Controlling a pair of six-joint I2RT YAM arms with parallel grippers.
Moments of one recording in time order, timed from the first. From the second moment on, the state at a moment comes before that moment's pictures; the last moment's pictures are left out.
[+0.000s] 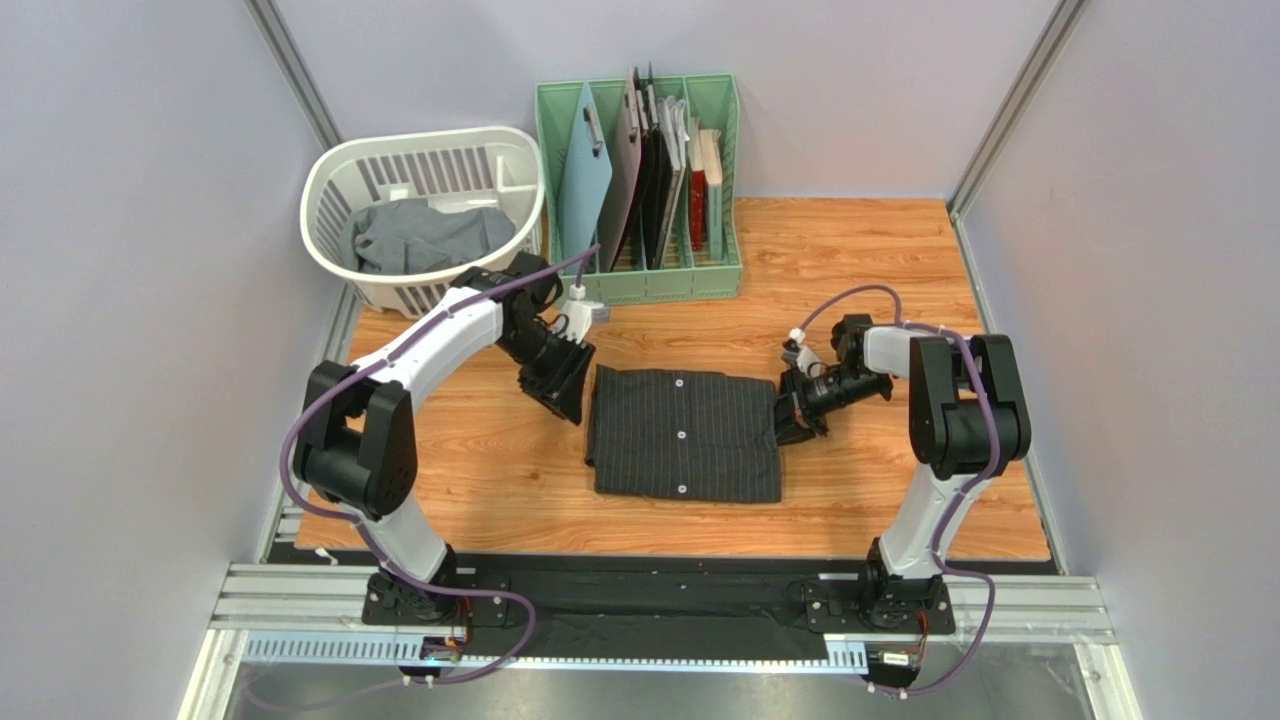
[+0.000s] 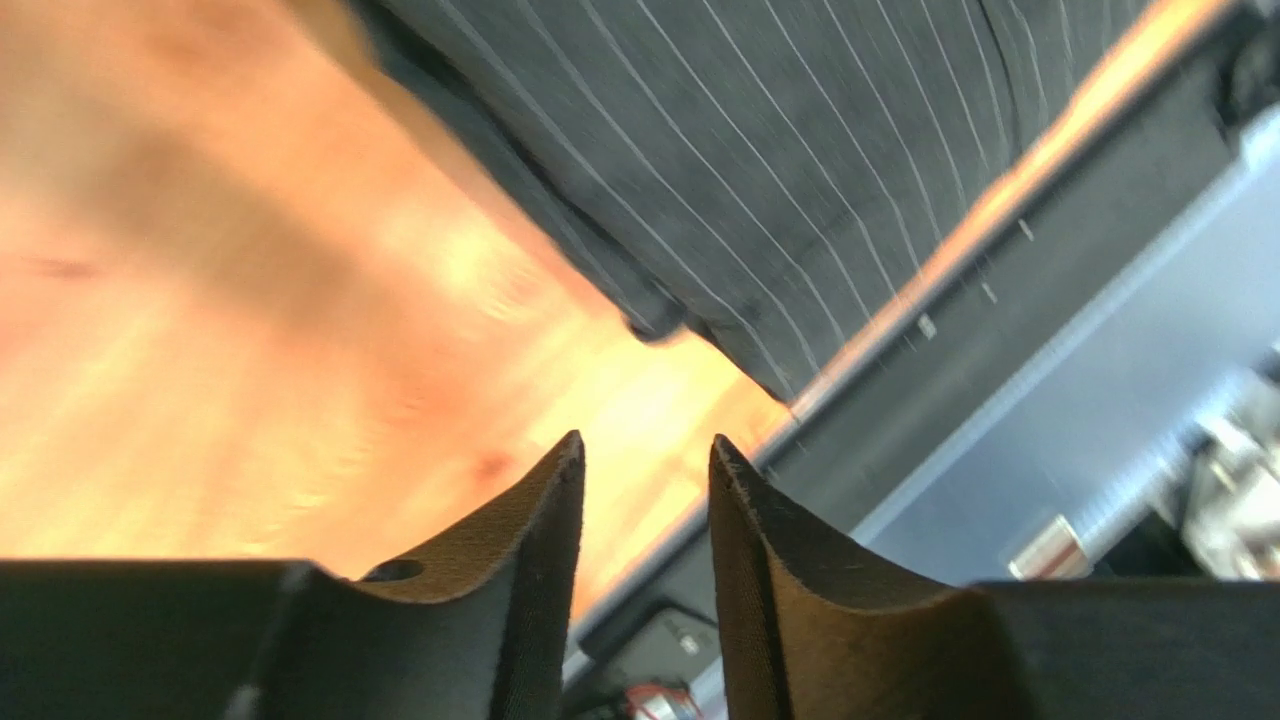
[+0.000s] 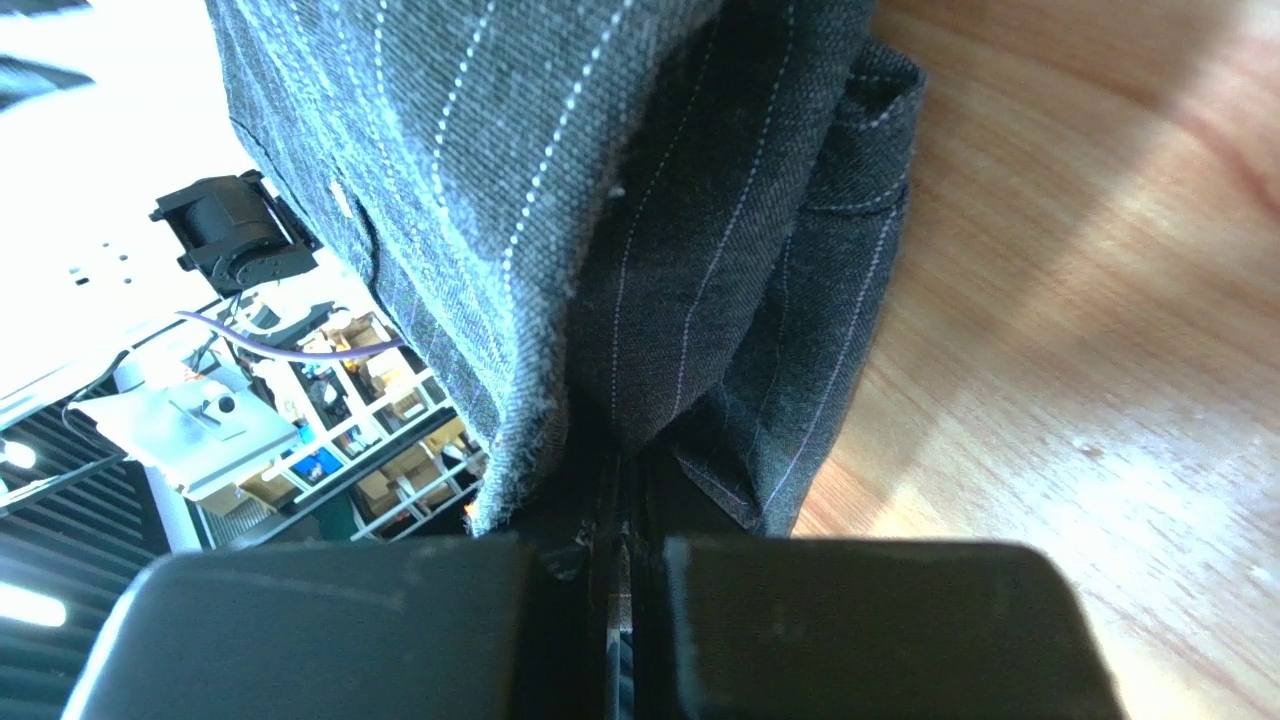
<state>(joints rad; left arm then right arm) -0.39 1.67 1.30 -1.01 0.50 0.17 0.03 1.86 0.97 -0.78 -0.92 0.01</state>
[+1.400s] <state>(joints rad) -0.51 1.79 1.18 -0.90 0.71 0.06 0.03 1.89 1.03 -0.85 -0.82 -0.01</state>
